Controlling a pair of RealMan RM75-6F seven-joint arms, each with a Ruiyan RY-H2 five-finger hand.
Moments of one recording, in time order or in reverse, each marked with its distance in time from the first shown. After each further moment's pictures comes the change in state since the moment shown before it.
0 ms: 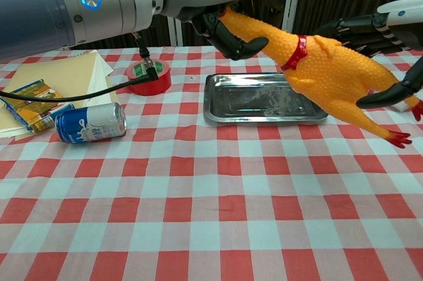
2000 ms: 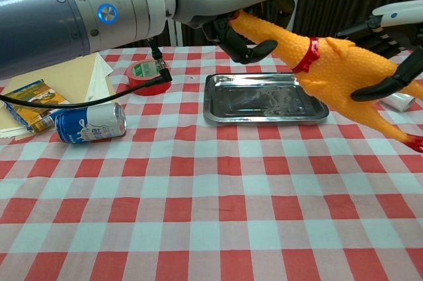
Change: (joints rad) left arm -0.071 -0.029 0.079 0.010 -0.053 0.134 0.099; right arm 0.036 -0.011 0.002 0.089 0.029 -0.081 0.054
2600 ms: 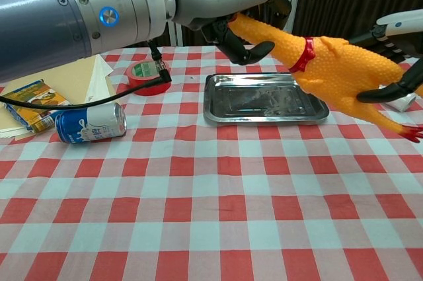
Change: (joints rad) left arm -0.004 -0.006 0.007 0.005 0.000 0.003 0.012; right arm 0.009 0.007 -0.014 0.026 -0.040 -0.013 0.055
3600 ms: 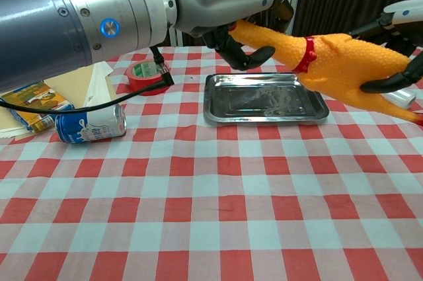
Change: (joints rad) left arm 0.001 -0.016 0.017 0.007 0.031 0.018 0.042; right arm -0.016 0.003 -0.001 0.006 -0.007 0.057 -0.008
